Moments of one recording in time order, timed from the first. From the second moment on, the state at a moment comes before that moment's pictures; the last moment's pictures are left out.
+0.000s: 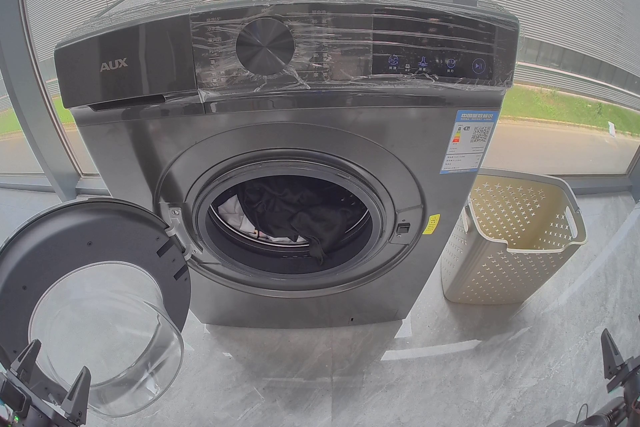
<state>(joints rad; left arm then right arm) -0.11 0.15 -0.02 -0.07 0.03 -0.05 -0.02 0.12 -0.03 -0.01 -0.13 0.01</state>
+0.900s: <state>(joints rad) -0.11 0.09 -0.02 -0.03 0.01 -0.03 0.00 0.01 -0.04 0.03 -0.05 -0.05</state>
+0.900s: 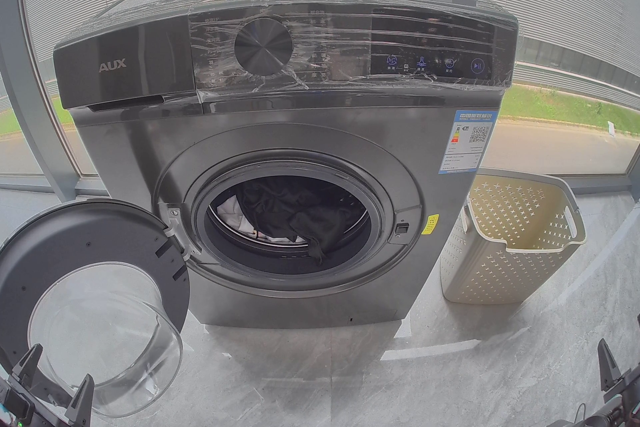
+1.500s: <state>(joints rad) -0.11 0.09 -0.02 -0.03 0.01 -0.02 0.00 0.01 -0.04 0.02 -0.05 -0.05</state>
